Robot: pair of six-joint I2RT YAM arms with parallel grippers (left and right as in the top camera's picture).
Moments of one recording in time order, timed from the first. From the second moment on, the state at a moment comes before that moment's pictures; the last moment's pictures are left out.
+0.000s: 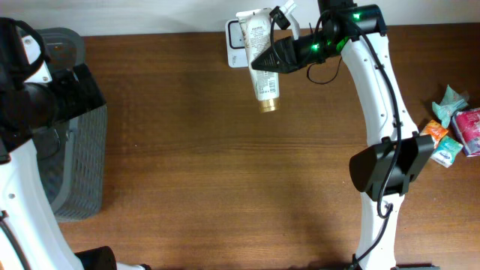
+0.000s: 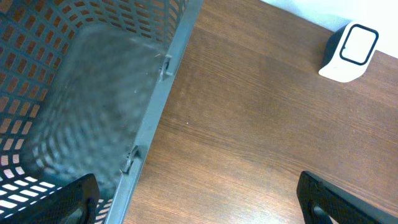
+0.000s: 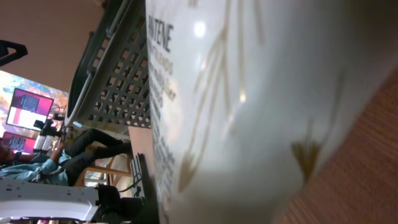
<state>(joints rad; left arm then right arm) 0.17 1.62 2.35 -1.69 -0.02 -0.23 0.16 2.25 2.42 -1.36 -1.10 -0.23</state>
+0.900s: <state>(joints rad) 0.17 1.62 2.35 -1.69 -0.02 -0.23 0.34 2.33 1.93 -1.32 0.19 0.37</state>
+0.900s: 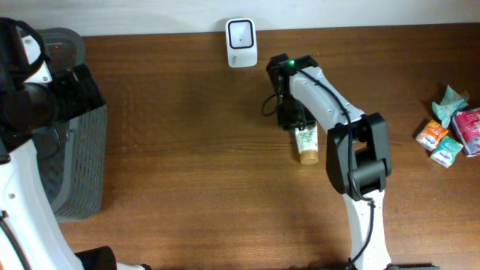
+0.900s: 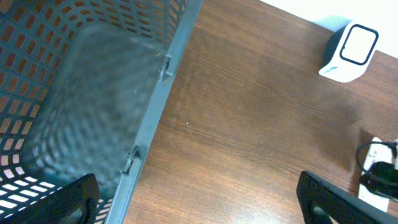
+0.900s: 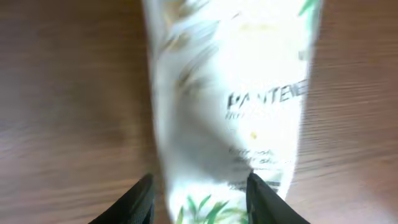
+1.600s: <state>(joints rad) 0.17 1.62 2.35 -1.69 -0.02 -0.23 0.19 2.30 1.88 -1.26 -0.10 0.06</state>
